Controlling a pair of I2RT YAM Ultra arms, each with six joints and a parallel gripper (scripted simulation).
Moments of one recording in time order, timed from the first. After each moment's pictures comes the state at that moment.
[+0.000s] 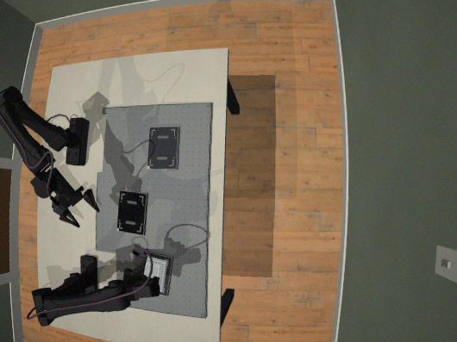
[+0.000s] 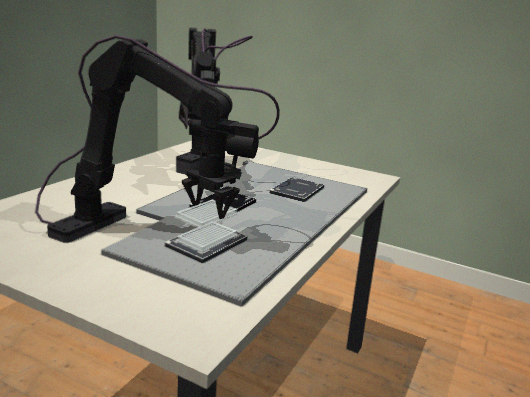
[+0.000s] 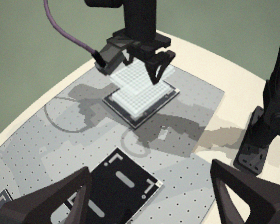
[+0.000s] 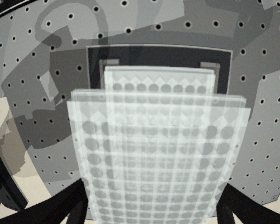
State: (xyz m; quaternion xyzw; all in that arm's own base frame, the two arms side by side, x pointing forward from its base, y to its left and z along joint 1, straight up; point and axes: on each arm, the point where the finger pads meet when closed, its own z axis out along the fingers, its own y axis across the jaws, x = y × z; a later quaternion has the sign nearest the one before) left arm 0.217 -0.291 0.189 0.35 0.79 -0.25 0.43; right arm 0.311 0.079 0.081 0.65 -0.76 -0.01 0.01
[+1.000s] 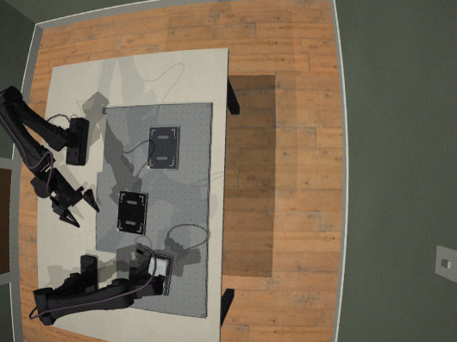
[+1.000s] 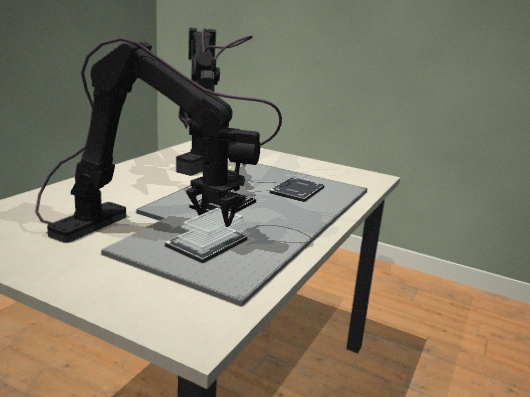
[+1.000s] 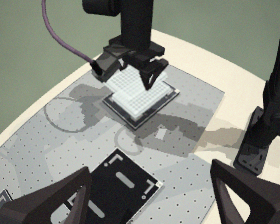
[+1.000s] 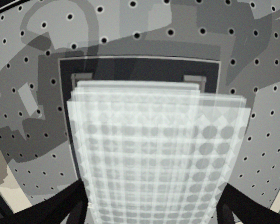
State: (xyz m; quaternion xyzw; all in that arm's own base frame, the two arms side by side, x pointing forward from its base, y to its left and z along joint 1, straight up) left arm 0.217 -0.291 0.190 0.35 0.79 -0.26 0.43; right arm 0.326 0.084 0.062 0.66 -0.75 0.00 -0.01
